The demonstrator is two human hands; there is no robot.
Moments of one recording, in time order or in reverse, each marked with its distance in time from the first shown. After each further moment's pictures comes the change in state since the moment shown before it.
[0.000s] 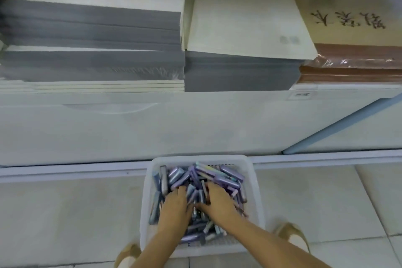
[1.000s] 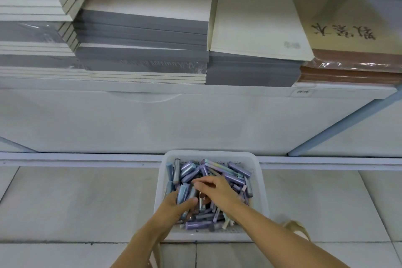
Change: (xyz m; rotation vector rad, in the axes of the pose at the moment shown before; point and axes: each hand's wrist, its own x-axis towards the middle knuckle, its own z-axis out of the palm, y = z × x) left_hand -0.052 -0.023 -0.042 -1.159 -0.264 -0.153; right_hand -0.021 -0.030 -0.008 0.620 -0.092 -0.026
